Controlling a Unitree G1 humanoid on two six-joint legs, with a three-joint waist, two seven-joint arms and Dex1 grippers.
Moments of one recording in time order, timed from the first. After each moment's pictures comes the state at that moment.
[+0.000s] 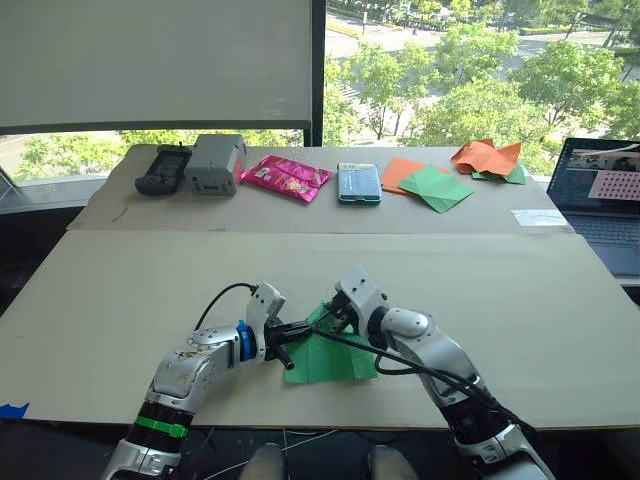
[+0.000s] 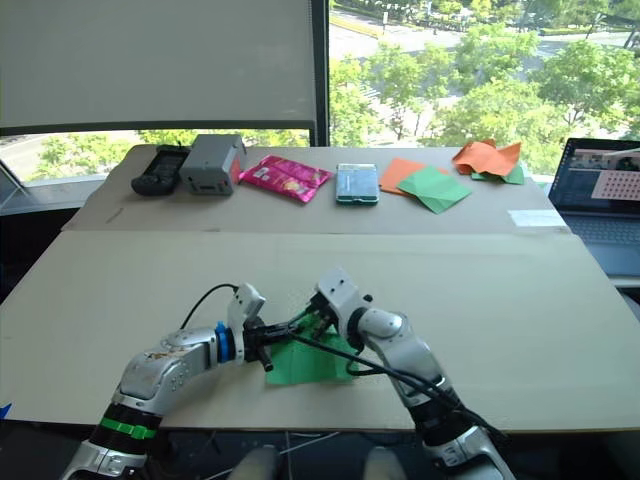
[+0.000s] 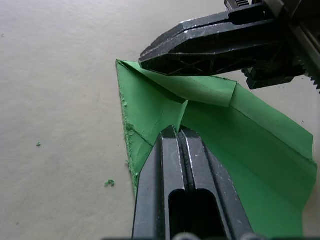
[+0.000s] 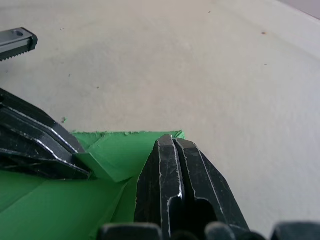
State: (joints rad) left arm -0.26 0.40 -0.15 -0.03 -0.41 0.67 -0.79; right arm -0.41 -0.20 0.34 -0.12 0.03 0.71 0.48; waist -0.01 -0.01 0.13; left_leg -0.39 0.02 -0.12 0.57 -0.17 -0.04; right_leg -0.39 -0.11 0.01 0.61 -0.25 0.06
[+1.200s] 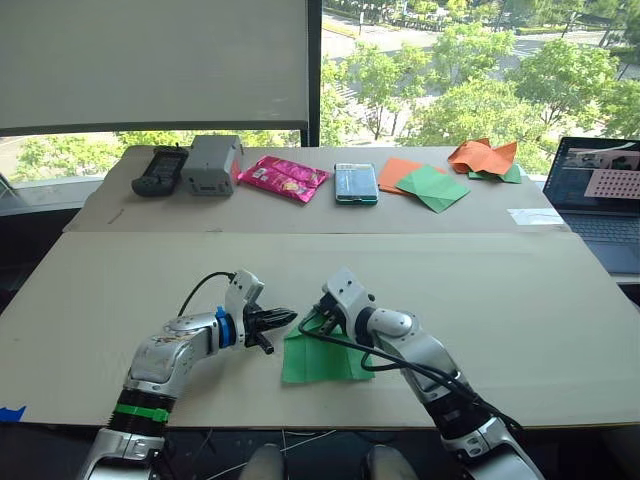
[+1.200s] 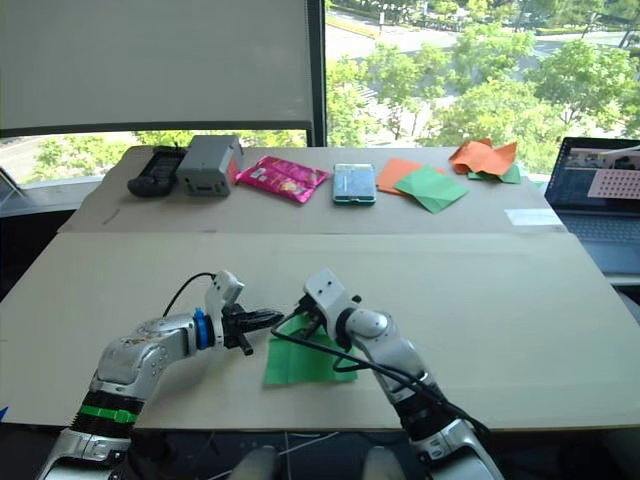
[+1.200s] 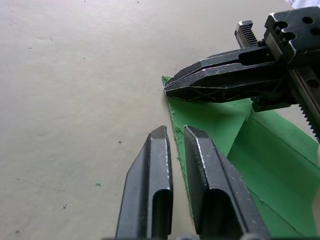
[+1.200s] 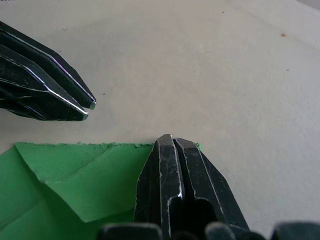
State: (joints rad) left arm -0.33 0.46 -0.08 0.05 -0.42 0.68 -0.83; right arm -0.42 -0.17 0.37 -0.04 -0.02 0.67 0.46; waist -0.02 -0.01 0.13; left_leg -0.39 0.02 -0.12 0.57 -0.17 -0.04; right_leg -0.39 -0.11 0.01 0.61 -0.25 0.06
